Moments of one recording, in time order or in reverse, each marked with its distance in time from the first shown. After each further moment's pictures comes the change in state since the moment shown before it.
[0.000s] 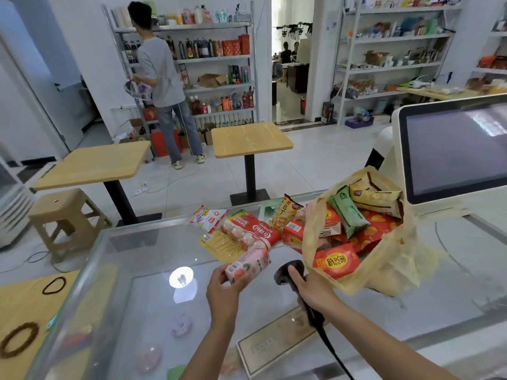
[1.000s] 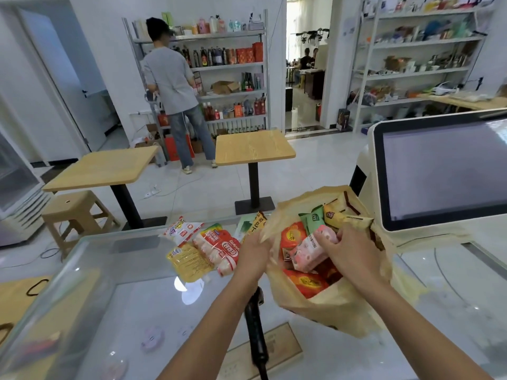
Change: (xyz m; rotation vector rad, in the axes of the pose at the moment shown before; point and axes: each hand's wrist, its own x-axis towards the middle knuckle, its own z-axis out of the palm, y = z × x) left_hand -0.019 0.121 0.164 0.217 -0.303 -0.015; right_hand 0.073 0.025 -0.170 -0.359 0.611 -0.270
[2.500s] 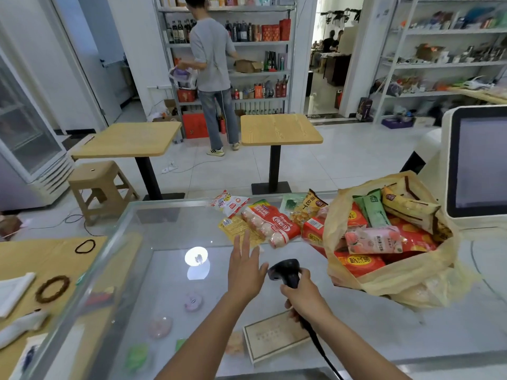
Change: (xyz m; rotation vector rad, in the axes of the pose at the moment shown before) left_hand 0.009 -0.156 -0.127 1.056 0.052 0.223; right_hand -0.153 -0.121 0.112 0.486 -0.757 0.290
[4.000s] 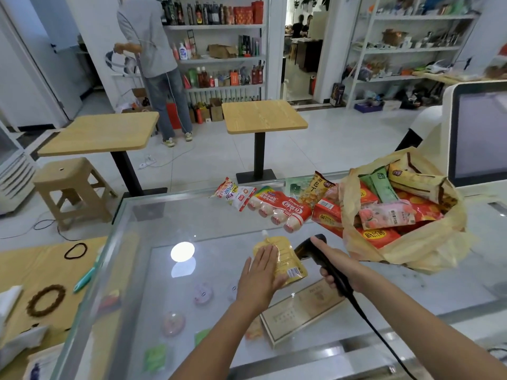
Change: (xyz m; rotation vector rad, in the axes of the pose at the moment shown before) left_hand -0.036 -0.049 0.013 -0.024 -0.248 0.288; right_hand -0.002 -0.019 -0.020 0.299 -0.055 0.256
